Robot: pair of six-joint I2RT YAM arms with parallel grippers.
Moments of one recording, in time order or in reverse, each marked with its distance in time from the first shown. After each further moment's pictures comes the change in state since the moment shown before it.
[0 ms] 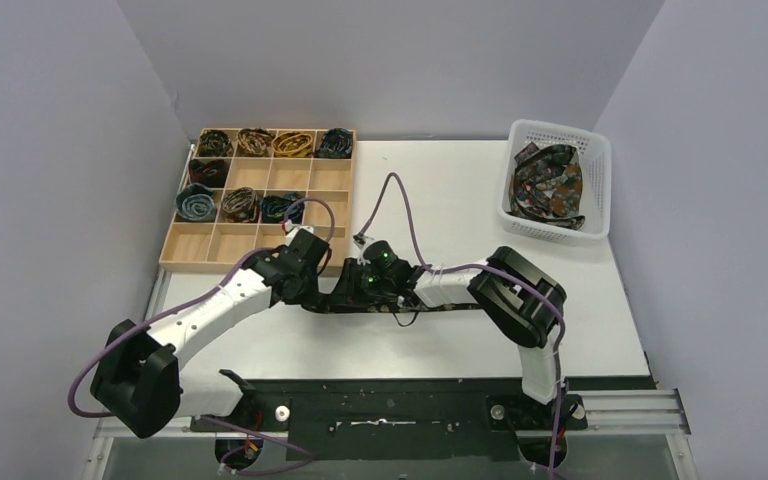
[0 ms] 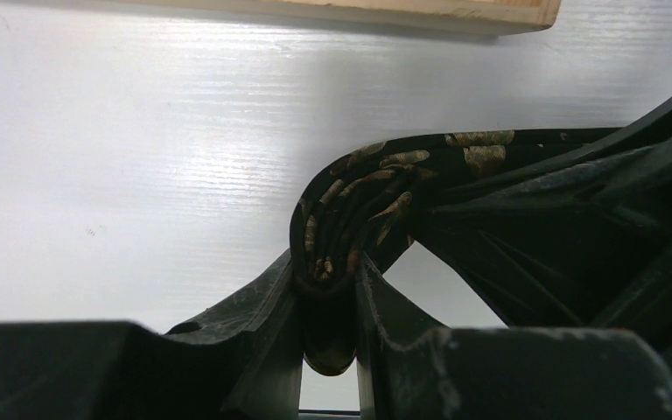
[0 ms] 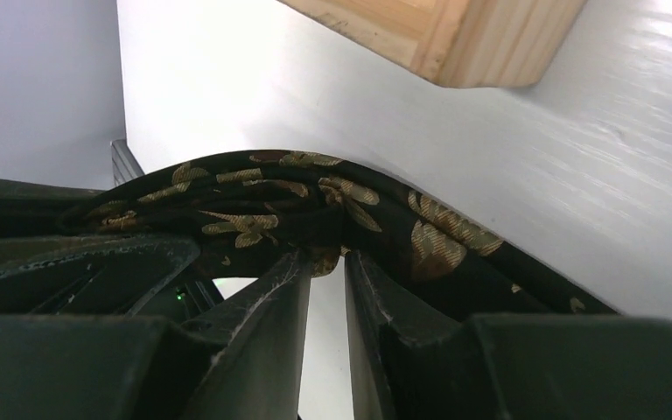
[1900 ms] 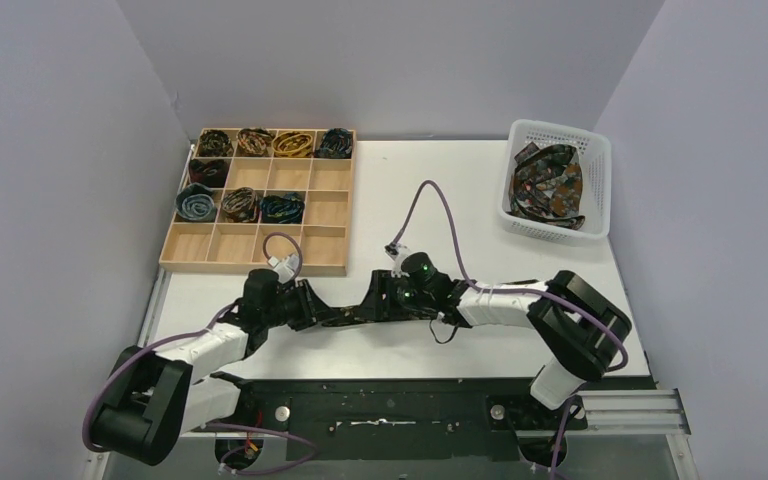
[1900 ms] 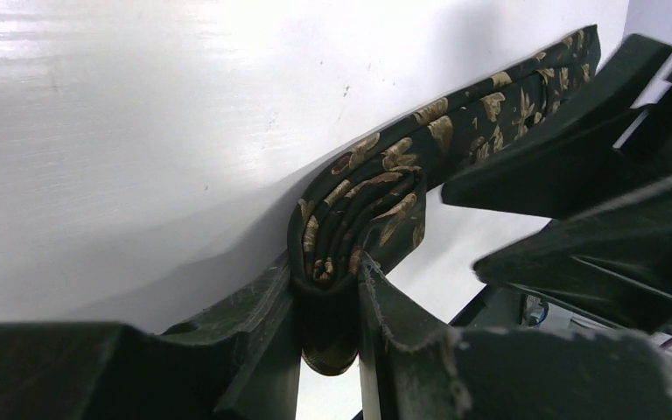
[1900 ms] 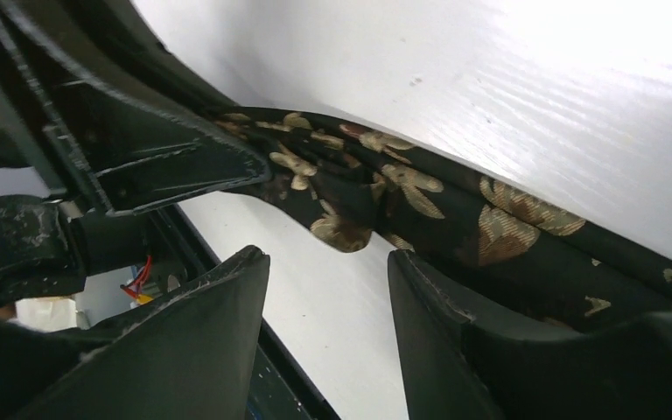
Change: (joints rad) left arm 0.281 -0.110 -0.631 0.962 0.780 -0.121; right arm -0.041 -0.301 -0.307 -0.040 0.011 -0.117
